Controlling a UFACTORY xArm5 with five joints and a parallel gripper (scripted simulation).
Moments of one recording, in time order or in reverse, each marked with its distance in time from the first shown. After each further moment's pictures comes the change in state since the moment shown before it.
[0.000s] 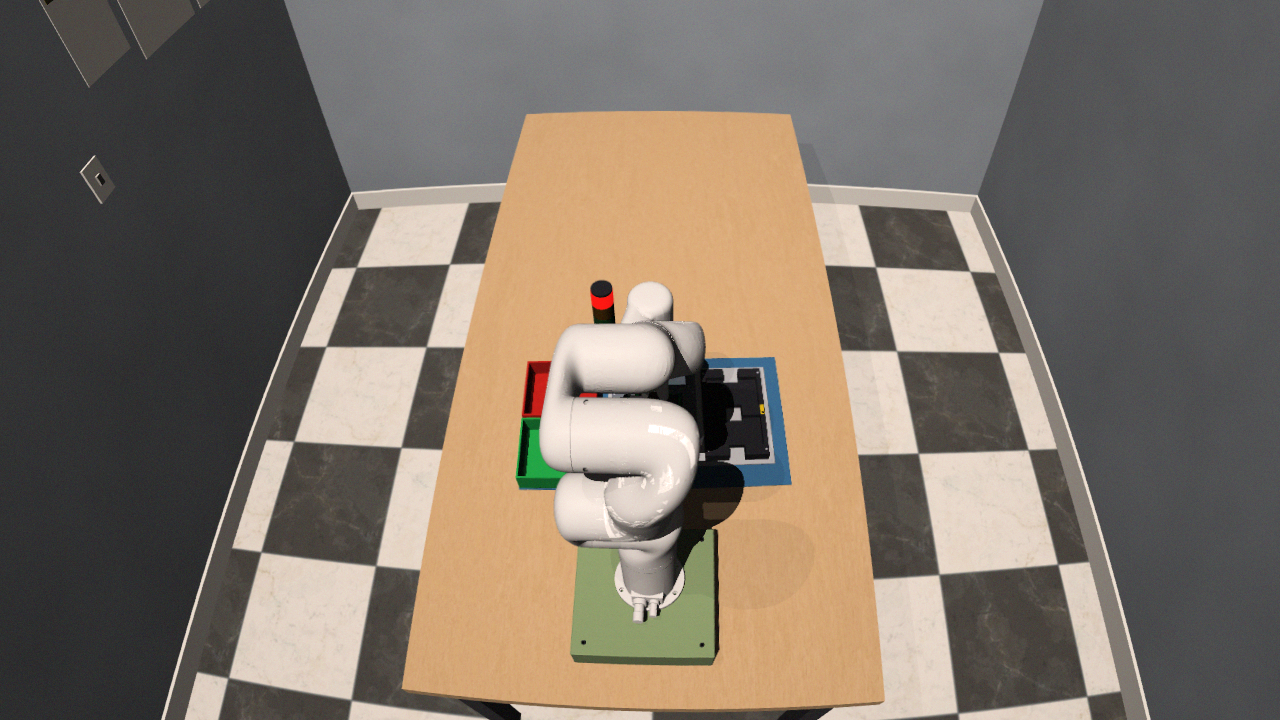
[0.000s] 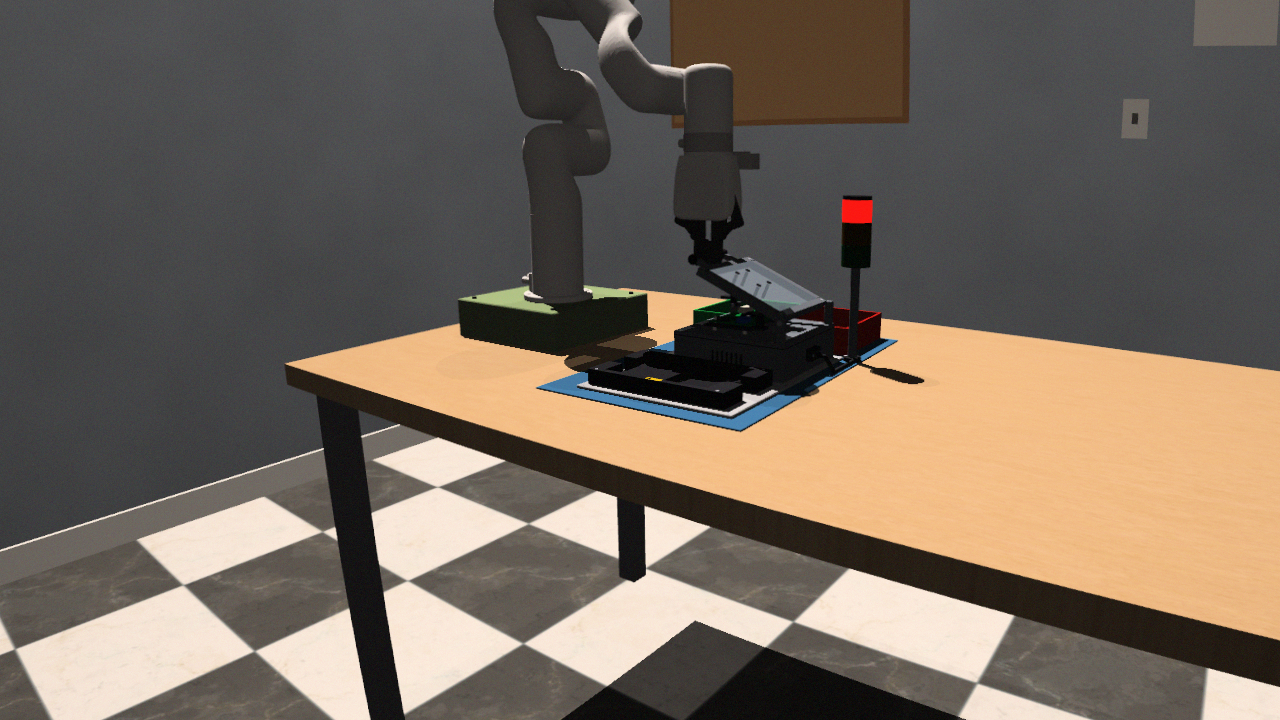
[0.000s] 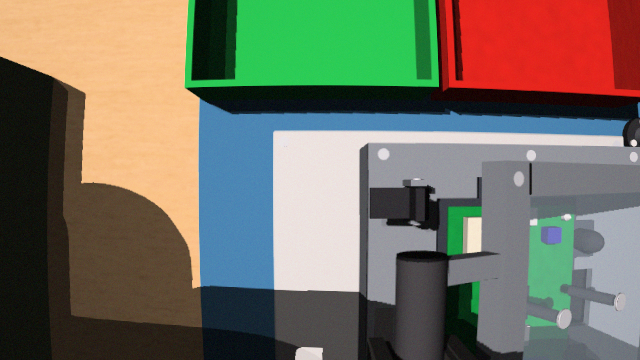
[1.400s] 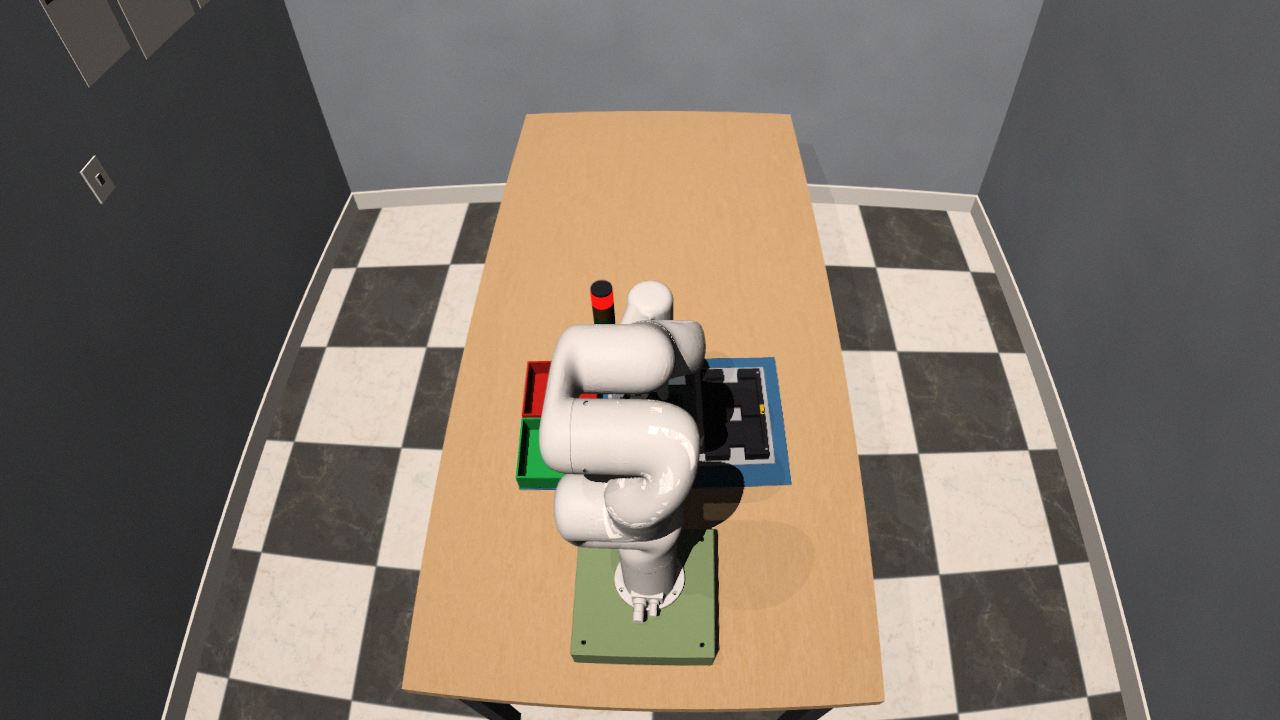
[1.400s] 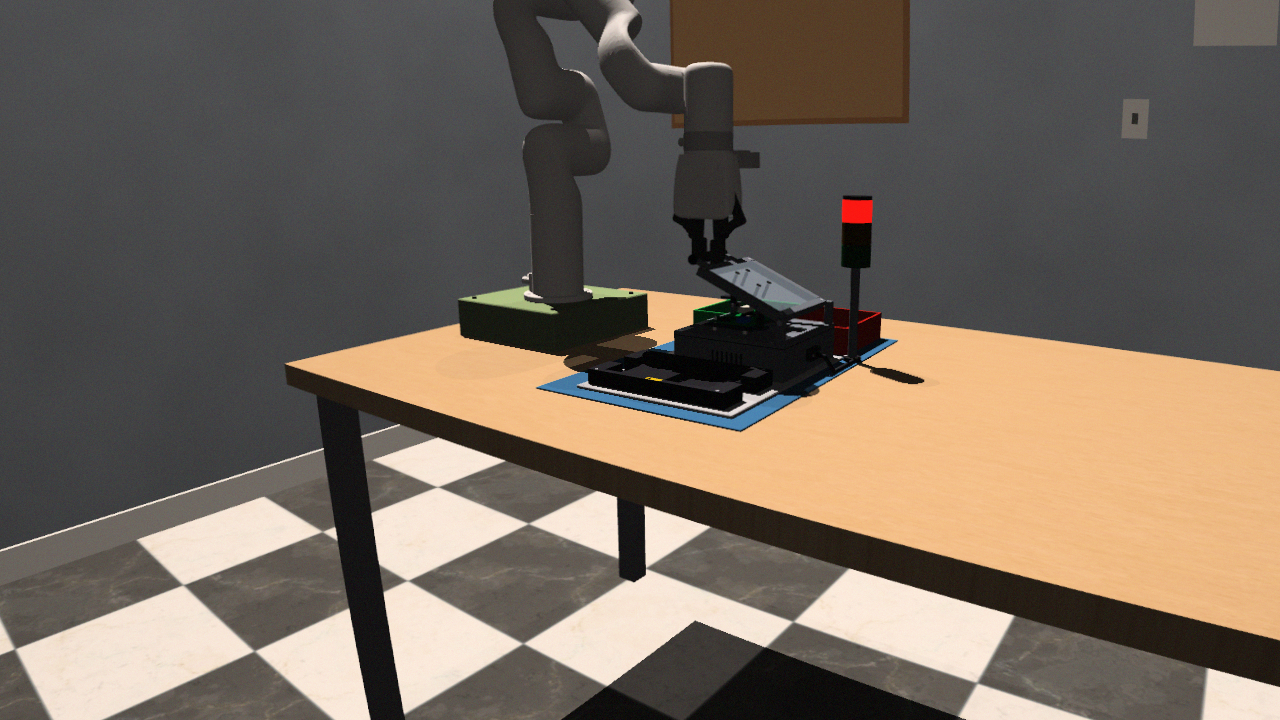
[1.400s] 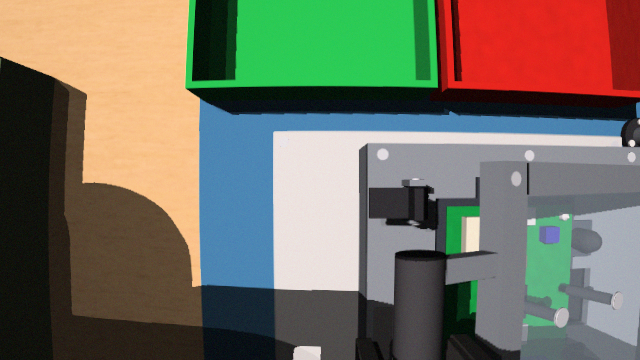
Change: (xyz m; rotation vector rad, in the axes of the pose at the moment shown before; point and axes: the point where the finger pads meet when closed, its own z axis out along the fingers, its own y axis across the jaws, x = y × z) arm 0.000 0.000 -0.002 0.000 0.000 0.000
